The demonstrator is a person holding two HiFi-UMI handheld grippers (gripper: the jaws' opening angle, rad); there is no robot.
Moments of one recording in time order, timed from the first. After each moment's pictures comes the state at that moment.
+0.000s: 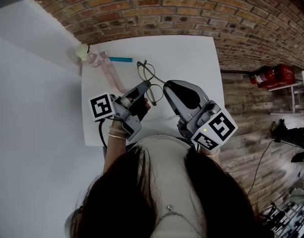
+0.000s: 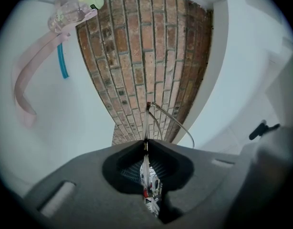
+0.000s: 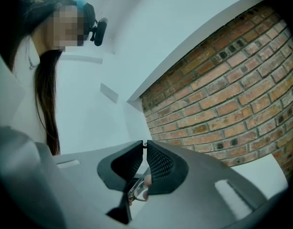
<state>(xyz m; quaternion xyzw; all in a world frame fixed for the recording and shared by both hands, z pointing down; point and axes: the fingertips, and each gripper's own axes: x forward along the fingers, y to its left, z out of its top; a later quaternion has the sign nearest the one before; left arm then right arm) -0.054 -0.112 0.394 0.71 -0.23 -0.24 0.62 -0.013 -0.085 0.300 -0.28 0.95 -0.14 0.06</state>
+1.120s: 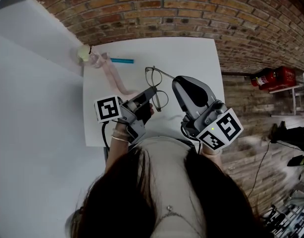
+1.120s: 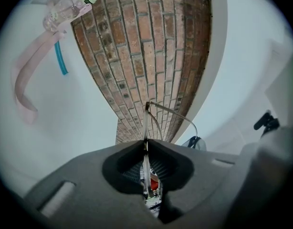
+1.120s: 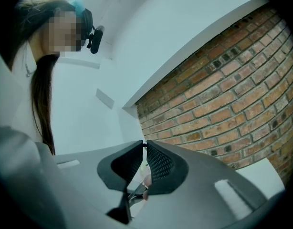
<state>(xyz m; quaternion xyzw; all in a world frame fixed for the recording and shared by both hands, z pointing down) -0.035 -0.100 0.400 0.72 -0.22 -0.20 0.62 0.006 -0.098 0.286 -0.31 0.94 -0.13 0.09</state>
